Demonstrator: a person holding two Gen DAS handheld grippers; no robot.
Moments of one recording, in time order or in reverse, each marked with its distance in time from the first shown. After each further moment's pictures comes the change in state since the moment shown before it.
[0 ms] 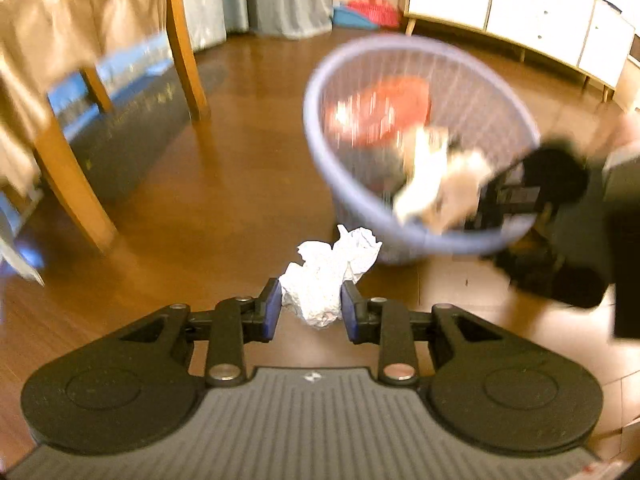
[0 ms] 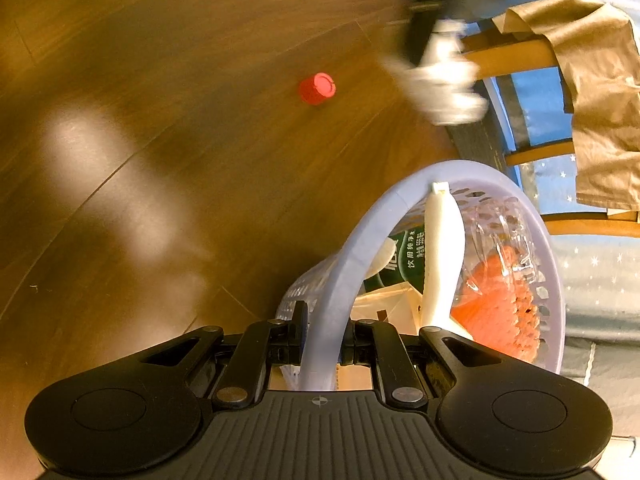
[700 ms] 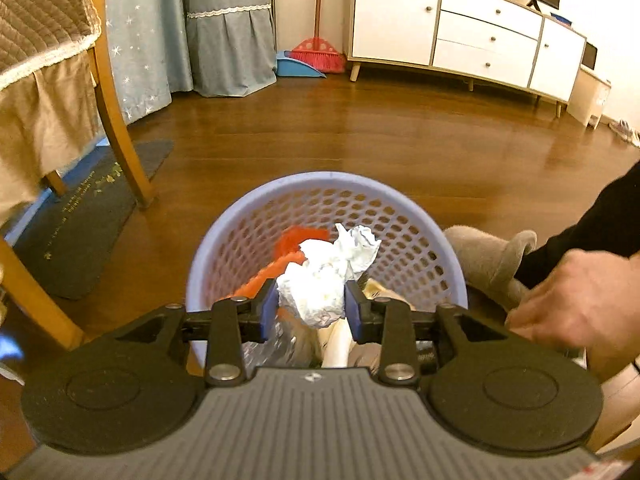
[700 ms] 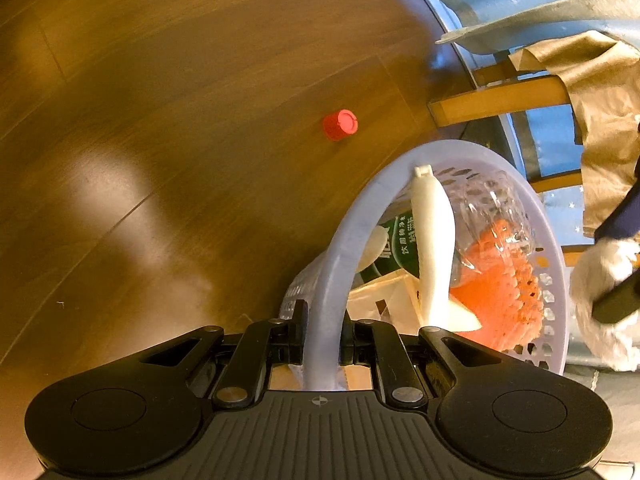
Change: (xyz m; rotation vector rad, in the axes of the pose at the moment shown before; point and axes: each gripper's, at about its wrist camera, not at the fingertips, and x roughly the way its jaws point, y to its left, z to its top) left arm -0.005 -0.047 0.093 0.076 -0.100 -0.128; right arm -0.024 0.015 0.000 -0.049 -0.067 0.027
